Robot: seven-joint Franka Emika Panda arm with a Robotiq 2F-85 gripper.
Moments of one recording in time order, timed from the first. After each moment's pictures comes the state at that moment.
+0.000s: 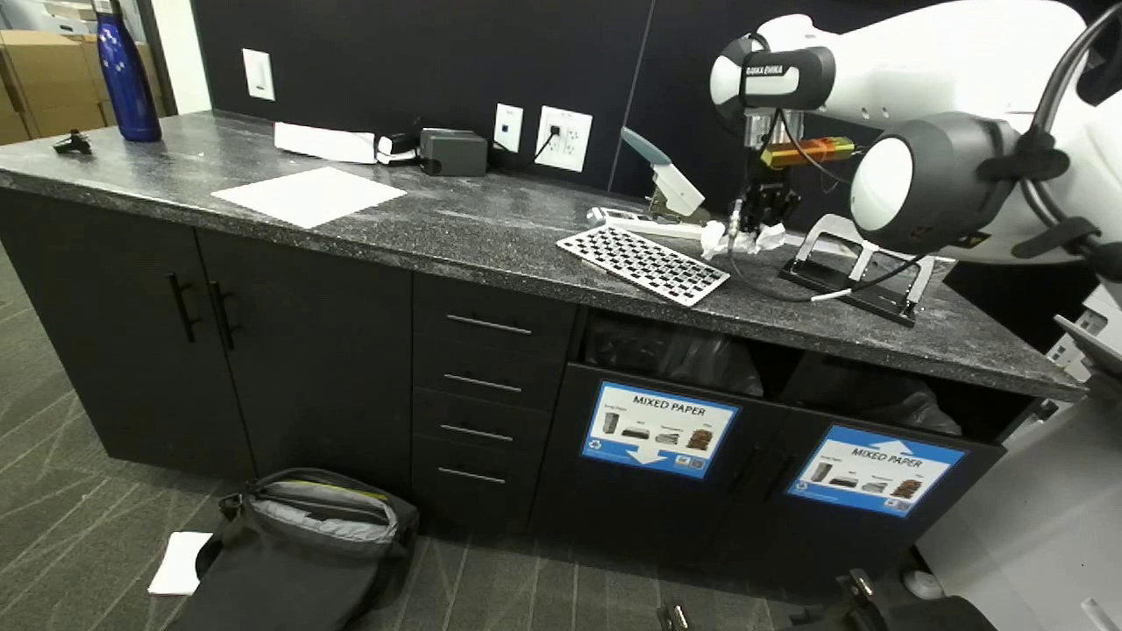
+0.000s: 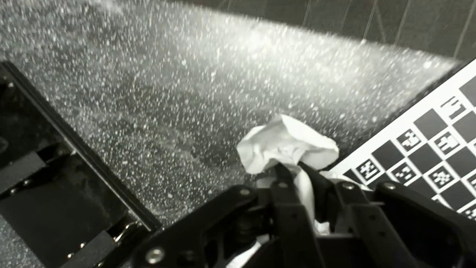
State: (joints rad) arm -0.12 1.09 -0.14 -0.53 -0.16 1.47 -0.14
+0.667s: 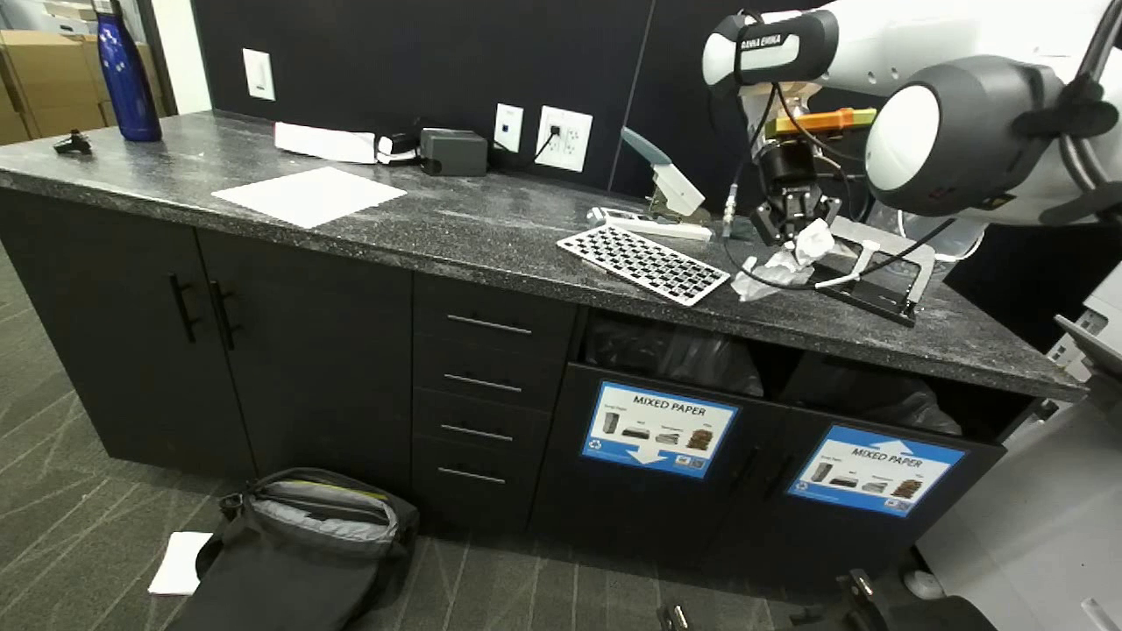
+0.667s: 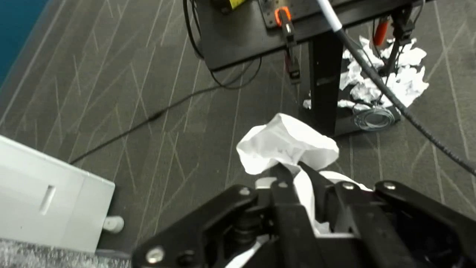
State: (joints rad) arm -0.08 0.98 -0.15 -0.69 -0.17 0.91 0.00
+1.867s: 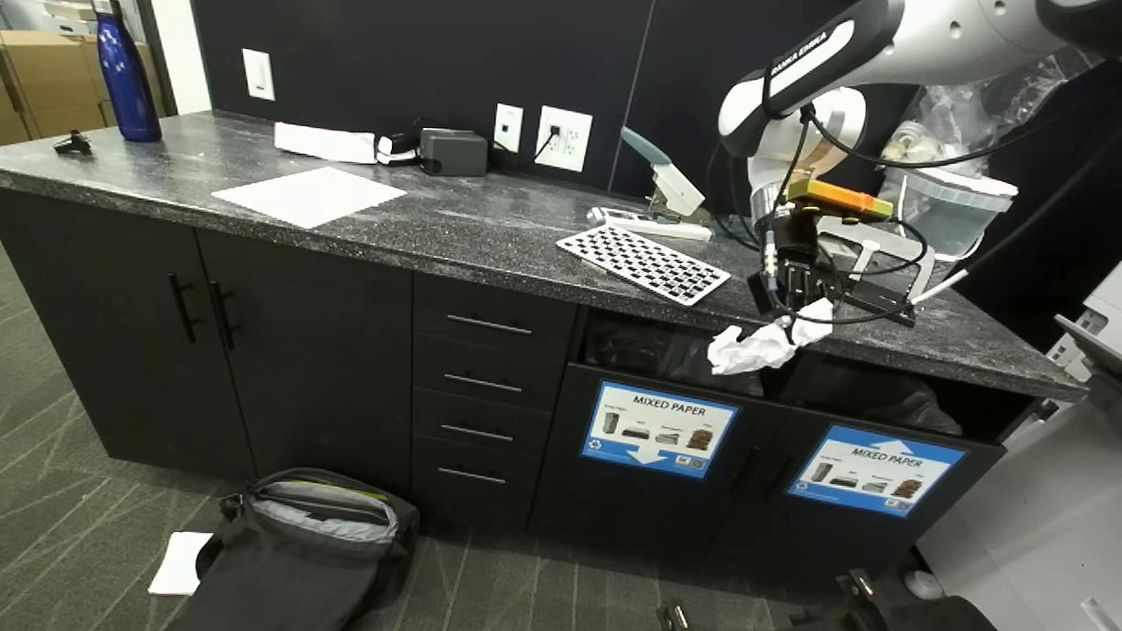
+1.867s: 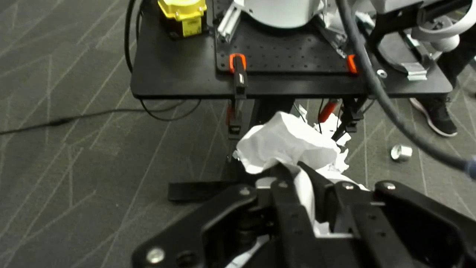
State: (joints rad) arm -0.13 0.61 -0.05 -1.52 -0.04 1.26 -0.17
